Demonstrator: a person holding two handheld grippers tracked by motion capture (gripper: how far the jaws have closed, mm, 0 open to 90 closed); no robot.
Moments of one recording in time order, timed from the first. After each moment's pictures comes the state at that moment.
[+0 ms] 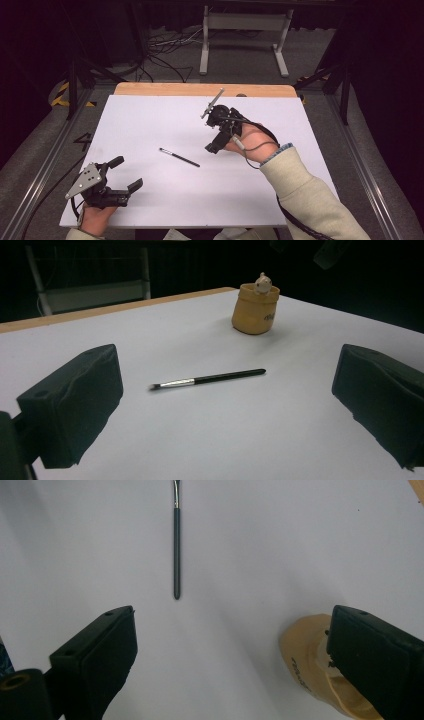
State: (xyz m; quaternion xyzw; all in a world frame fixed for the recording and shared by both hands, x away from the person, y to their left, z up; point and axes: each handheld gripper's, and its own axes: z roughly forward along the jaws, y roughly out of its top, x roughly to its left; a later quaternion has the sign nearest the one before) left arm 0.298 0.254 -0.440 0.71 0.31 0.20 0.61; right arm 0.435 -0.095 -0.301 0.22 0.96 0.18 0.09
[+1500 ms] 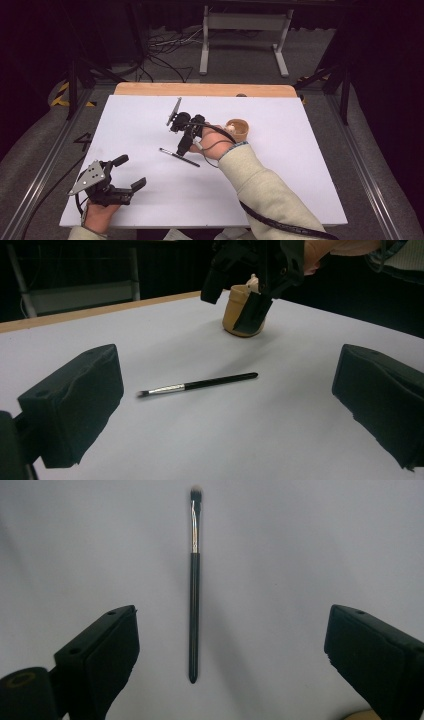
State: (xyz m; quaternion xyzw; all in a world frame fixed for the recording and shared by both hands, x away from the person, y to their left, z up) left arm 0.308 0.246 -0.440 0.71 0.29 0.19 0.61; right arm 0.466 -0.007 -0.361 0.21 0.97 0.13 0.07
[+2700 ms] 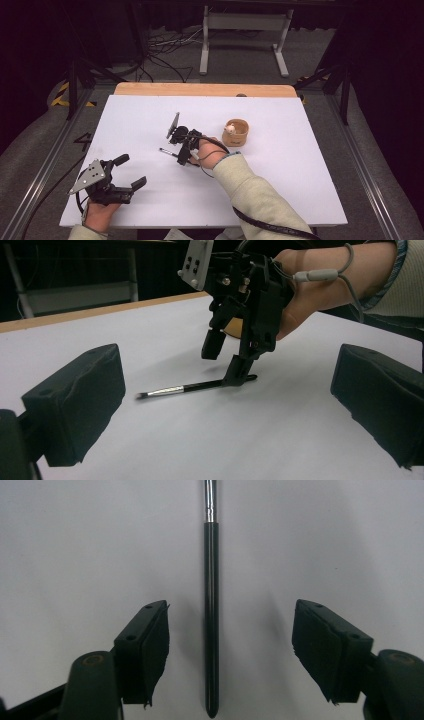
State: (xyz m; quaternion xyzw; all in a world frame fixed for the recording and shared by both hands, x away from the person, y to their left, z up) left arm 0.310 0.246 -0.441 0.71 0.29 0.18 0.62; right arm 0.467 0.002 -0.417 0.22 0.97 0.10 0.04
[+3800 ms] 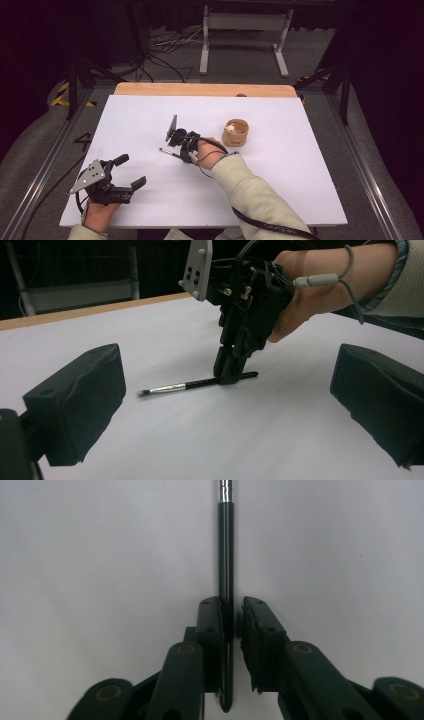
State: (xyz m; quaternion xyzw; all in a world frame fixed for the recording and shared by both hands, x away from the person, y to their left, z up) left arm 0.310 0.247 -0.441 0.71 0.29 0.18 0.62; right arm 0.465 0.006 -0.423 0.22 0.97 0.07 0.02
